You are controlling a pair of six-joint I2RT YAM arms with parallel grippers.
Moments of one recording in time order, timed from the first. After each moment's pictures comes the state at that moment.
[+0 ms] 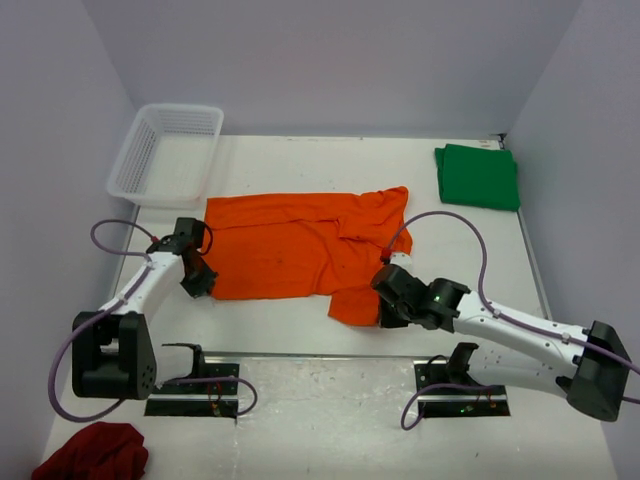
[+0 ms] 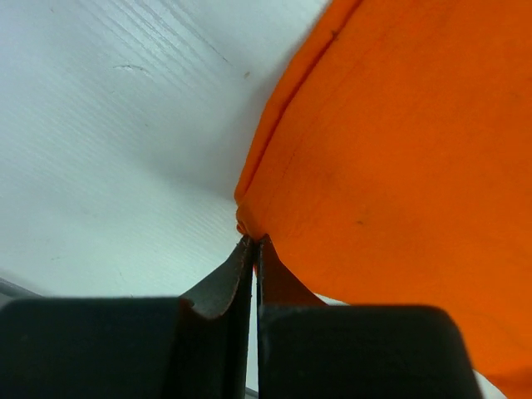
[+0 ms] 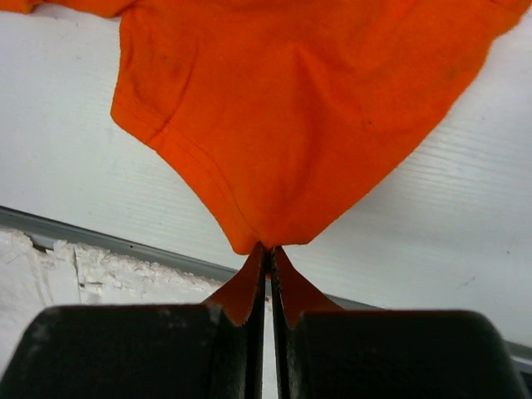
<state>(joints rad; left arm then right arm) -0.03 1.29 0.69 -0.76 -0.18 -0.79 0.99 1.04 0.67 -0.73 0.19 0.85</state>
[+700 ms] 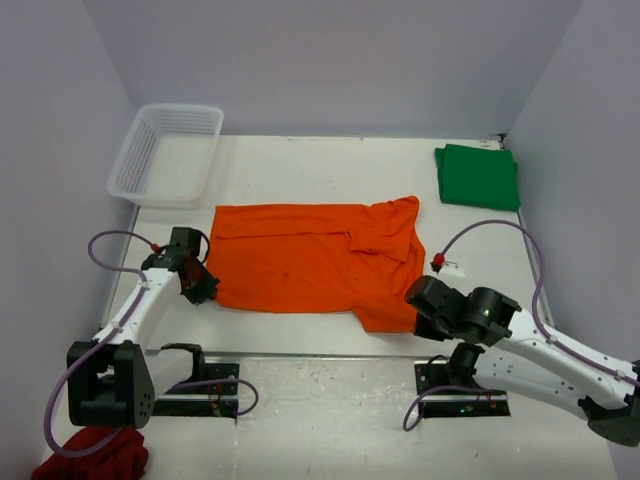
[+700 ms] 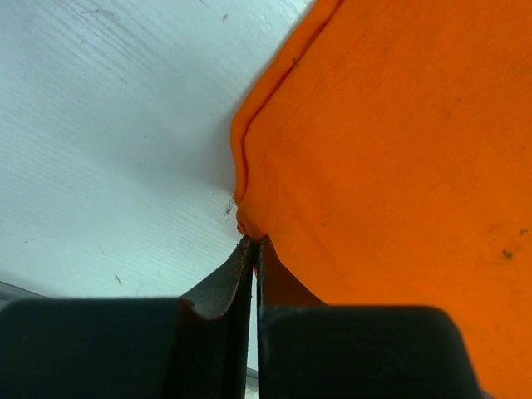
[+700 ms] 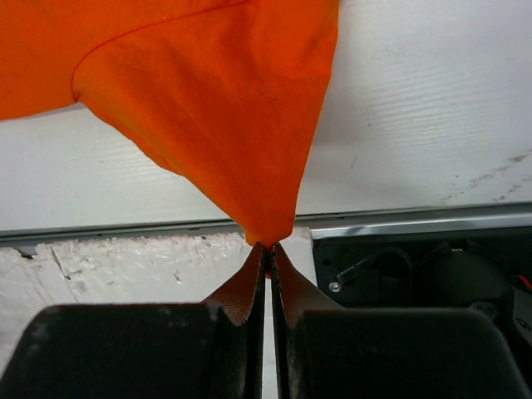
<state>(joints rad) -0.03 1.11 0.62 -0.77 -0.10 -0.78 1.00 0.76 0.75 -1.22 0.33 1.15</state>
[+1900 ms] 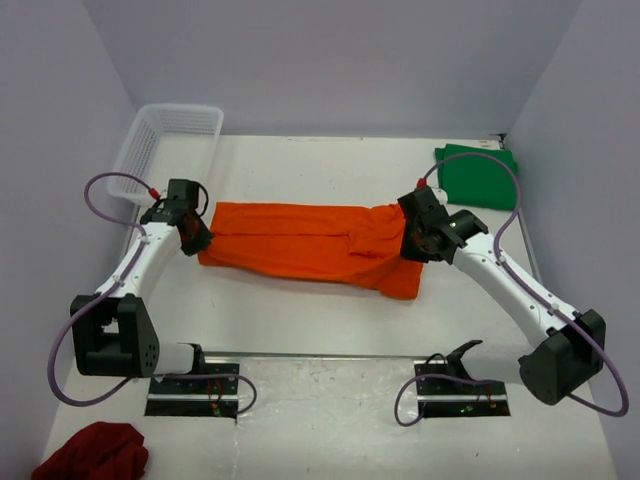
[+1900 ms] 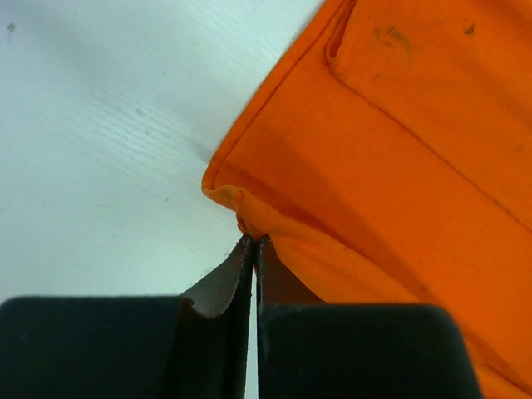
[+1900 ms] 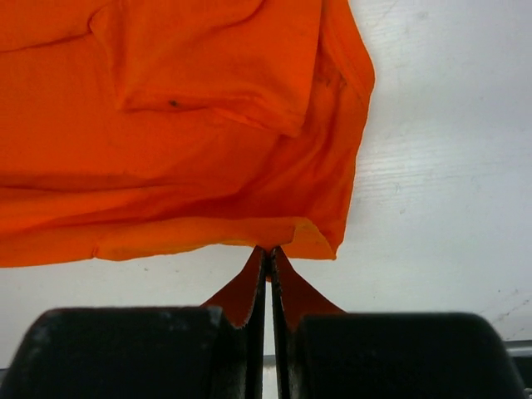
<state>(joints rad) -0.03 1.35 0.97 -0.73 -0.20 -0.63 0.53 1.26 1.11 -0.95 0.28 0.66</state>
